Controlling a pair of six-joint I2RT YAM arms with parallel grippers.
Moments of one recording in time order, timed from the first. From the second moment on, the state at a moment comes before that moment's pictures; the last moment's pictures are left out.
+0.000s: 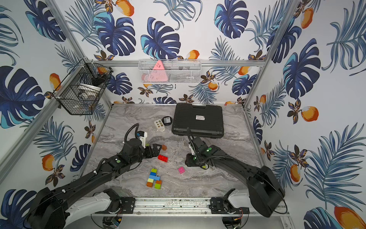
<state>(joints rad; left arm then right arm) -0.54 1.06 0.59 -0.14 -0.05 -0.65 0.66 1.38 0.83 -0.66 -0.19 0.57</state>
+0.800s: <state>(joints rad) -0.54 1.08 0.54 -0.17 -0.19 -0.58 0.53 1.67 0.94 -0.79 -0.35 0.43</state>
